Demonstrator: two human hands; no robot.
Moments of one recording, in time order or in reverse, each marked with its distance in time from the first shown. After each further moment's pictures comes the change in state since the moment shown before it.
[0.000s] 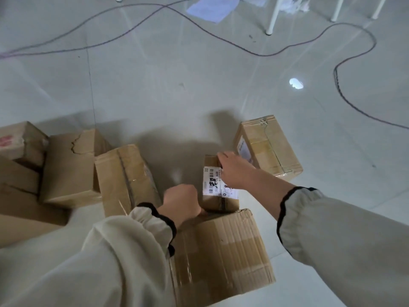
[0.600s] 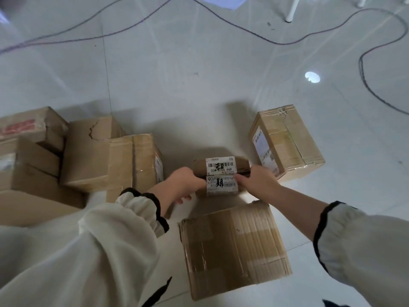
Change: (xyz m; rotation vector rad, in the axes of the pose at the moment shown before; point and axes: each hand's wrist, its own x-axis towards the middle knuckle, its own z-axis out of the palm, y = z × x) left_hand 0.008 -0.037 -0.009 -0.690 -0.157 -0.154; right_hand -0.028 0.008 0.042 0.401 0.048 0.330
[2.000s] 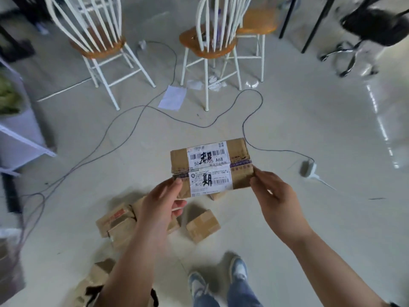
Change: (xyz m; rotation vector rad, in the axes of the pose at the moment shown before) left_hand -0.695 0.295 -0.289 -0.799 0.116 0.252; right_hand -0.602 -0.214 -0.560 0.756 0.546 -0.114
